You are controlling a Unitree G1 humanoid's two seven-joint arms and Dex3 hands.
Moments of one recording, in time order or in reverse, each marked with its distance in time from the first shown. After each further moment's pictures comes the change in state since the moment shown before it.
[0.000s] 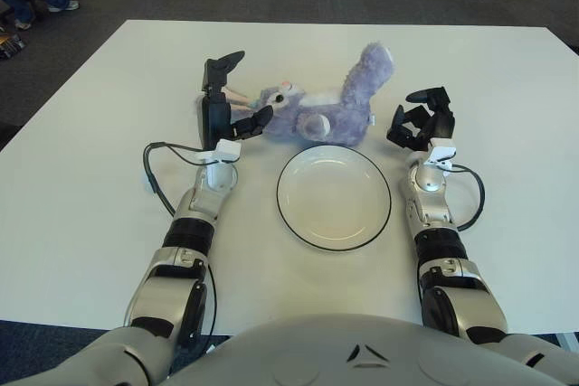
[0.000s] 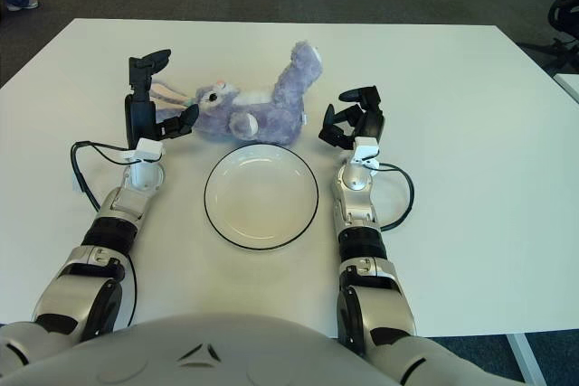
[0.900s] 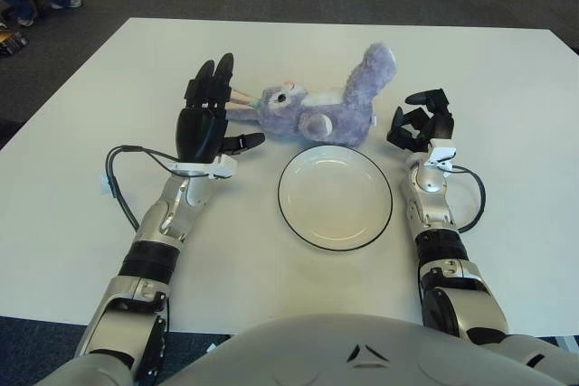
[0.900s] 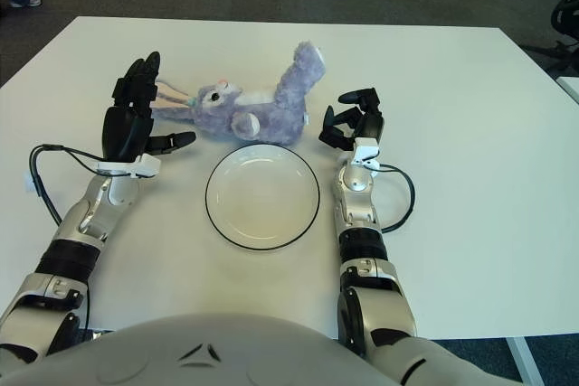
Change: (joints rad) left arm 0.145 0.202 -0.100 -0.283 0.226 0.274 -0.075; right arm 0.005 -0.001 -0.003 -0.001 0.000 0.017 0.004
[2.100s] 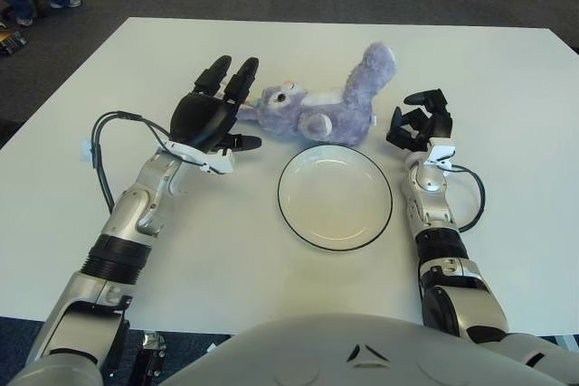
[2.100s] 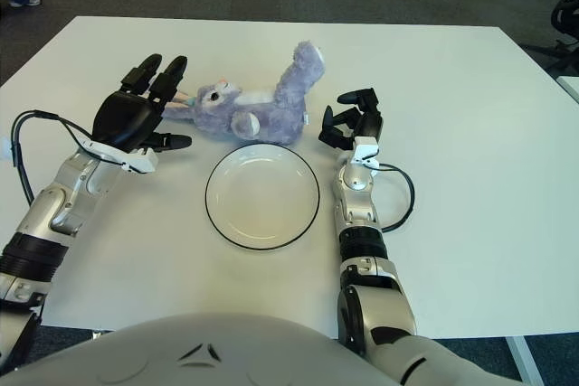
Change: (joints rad) left arm -0.008 0.182 -0.069 -0.291 0.079 0.217 -0.462; right arm -0.008 -0.001 0.001 0.011 -0.002 0.017 0.010
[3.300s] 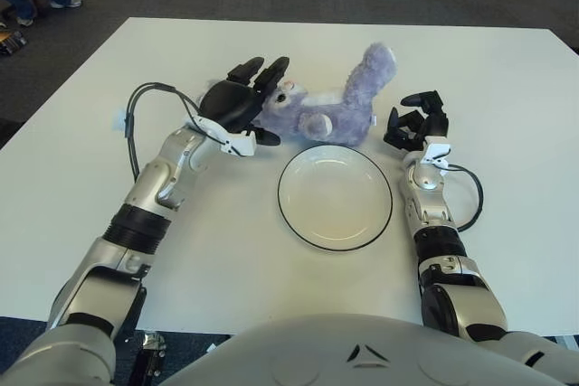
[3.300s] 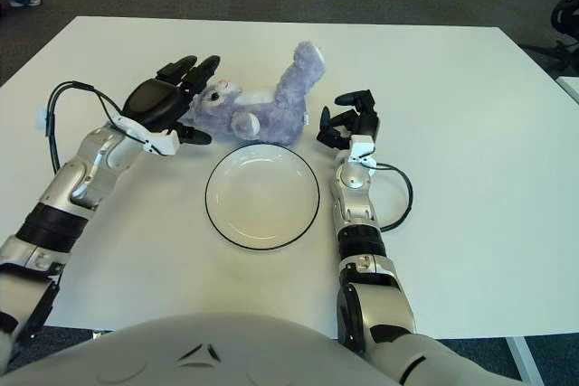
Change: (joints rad) left arm -0.187 -0.064 -0.111 0.121 -0.055 0.004 -0.130; right arm -0.014 0.001 0.017 0.020 -0.015 0.032 -0.015
